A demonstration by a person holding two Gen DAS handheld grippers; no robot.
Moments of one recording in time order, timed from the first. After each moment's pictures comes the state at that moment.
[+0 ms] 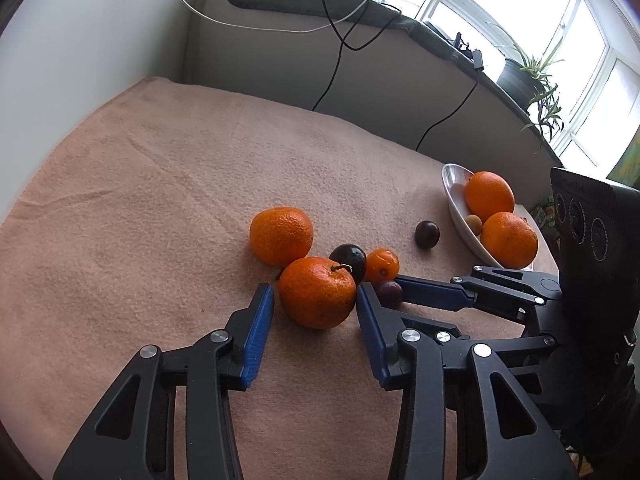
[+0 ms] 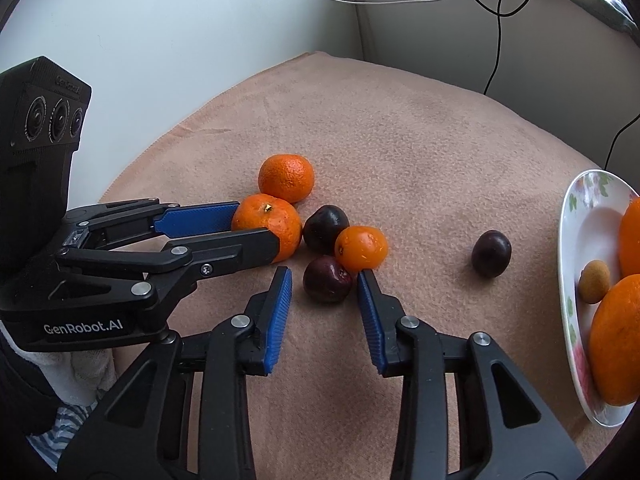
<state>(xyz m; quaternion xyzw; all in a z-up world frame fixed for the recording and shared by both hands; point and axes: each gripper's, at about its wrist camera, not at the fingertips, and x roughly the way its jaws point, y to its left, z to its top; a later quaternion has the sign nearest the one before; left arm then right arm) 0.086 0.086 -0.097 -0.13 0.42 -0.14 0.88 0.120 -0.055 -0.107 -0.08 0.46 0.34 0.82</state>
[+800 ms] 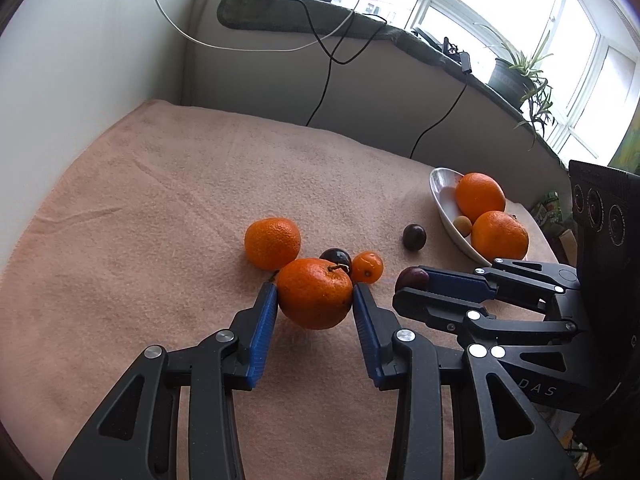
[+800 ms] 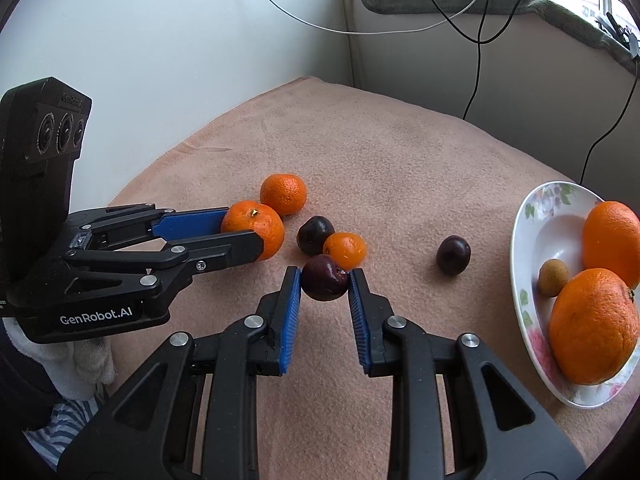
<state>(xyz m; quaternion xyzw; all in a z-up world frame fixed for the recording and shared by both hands) 0.072 0.075 -0.081 -0.11 0.40 -0.13 0.90 0.101 -0.081 -0.076 -0.07 0.43 0.32 0.84</state>
